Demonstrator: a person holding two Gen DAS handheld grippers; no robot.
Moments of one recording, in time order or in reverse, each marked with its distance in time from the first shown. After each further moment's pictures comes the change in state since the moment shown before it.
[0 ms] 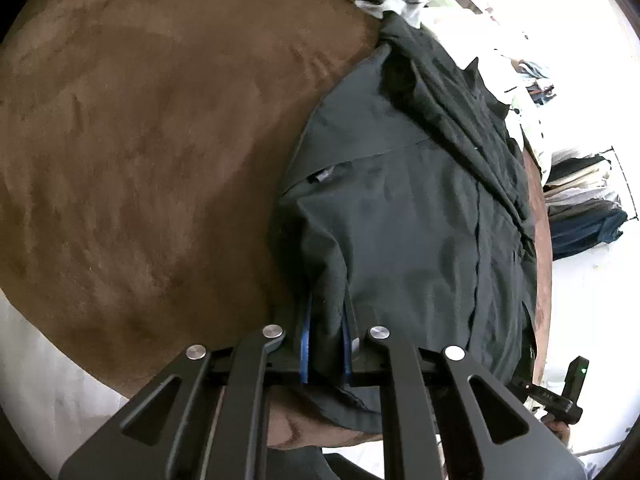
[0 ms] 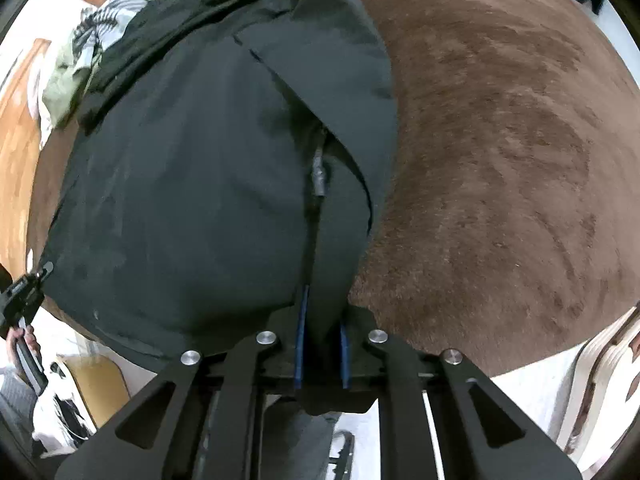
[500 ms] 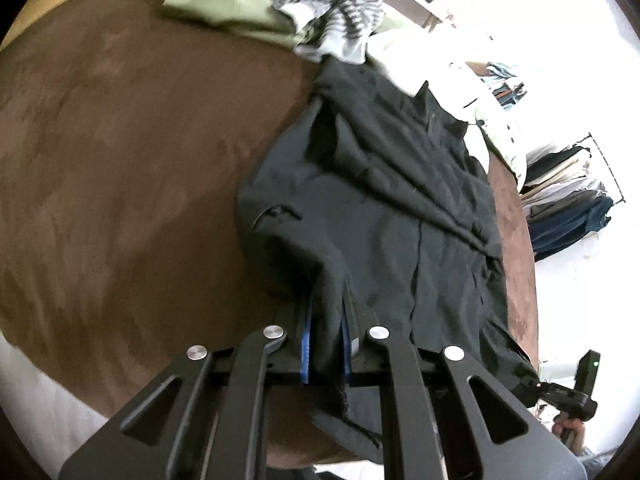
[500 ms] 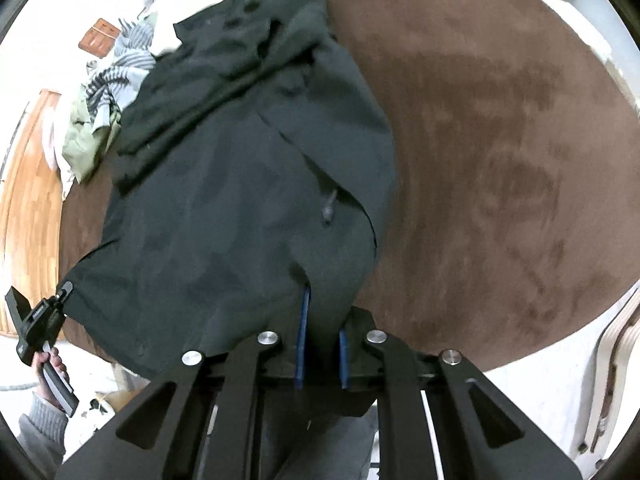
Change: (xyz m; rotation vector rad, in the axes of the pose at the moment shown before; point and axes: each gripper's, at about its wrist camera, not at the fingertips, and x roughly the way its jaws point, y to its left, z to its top) left arm -0.040 -0.076 0.052 0.116 -0.101 -0.028; right arm -0.084 0.019 0.032 0.055 -0.115 0.045
